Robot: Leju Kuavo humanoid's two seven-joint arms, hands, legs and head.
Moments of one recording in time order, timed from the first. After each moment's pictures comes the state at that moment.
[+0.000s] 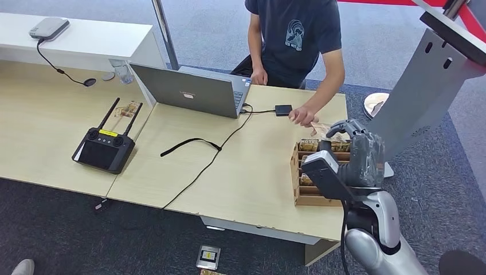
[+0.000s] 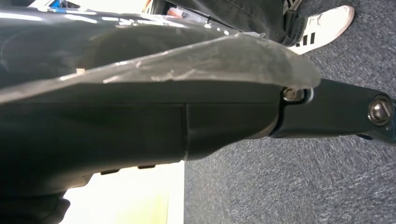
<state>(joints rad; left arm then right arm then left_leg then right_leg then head) -0.11 0.08 -1.15 -0.21 0.25 0.16 0.05 -0.41 -0.28 0.76 -1.39 1.00 -0.48 0.17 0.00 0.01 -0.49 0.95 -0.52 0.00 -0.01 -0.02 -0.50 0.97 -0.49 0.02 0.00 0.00</state>
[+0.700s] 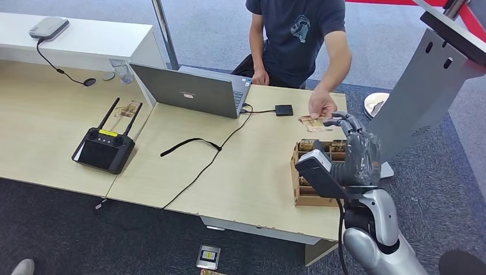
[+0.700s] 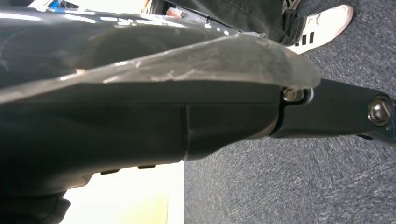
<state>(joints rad) -0.11 0.08 -1.15 -0.21 0.25 0.15 0.05 -0.42 -0.27 0.76 -1.39 1.05 -0.42 0.19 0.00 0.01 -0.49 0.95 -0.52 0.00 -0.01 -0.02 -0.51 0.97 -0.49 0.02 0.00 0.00</state>
